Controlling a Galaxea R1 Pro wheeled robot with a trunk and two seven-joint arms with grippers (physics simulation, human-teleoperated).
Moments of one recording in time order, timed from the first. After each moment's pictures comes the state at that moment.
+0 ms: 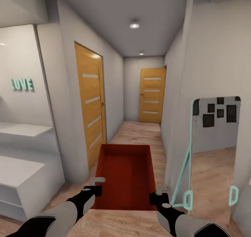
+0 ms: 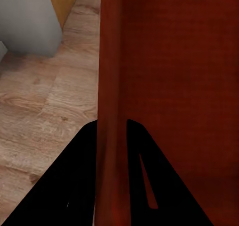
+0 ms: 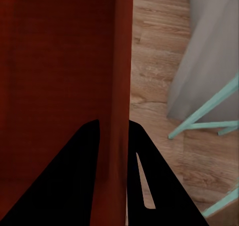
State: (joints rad) left arm -0.77 -0.11 0.01 -0.06 -0.01 0.03 0.15; right arm -0.71 0.12 0.34 0.02 -0.27 -0.24 -0.16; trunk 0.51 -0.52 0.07
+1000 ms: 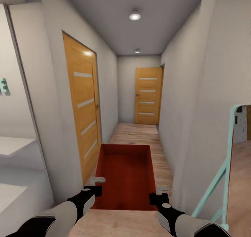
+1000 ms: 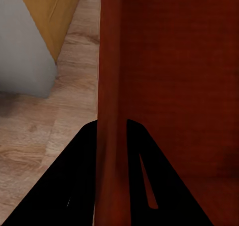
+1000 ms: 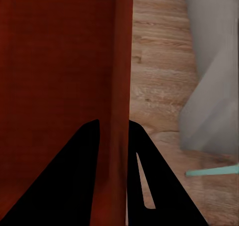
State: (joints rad) left arm -0.77 -0.11 0.01 -0.06 -0.01 0.03 0.15; right arm -0.71 0.12 0.34 0.02 -0.27 -0.24 -0.16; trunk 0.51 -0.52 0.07
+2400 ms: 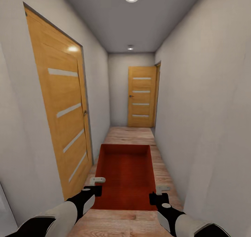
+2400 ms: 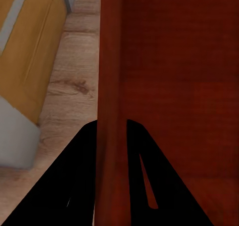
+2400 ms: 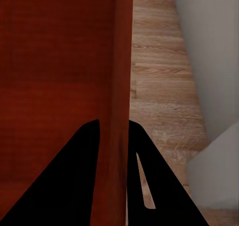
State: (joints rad) left arm -0.77 -0.11 0.01 -0.06 -0.01 0.03 0.15; right arm -0.71 0.12 0.34 0.02 -0.27 -0.24 -0.17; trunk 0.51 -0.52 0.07
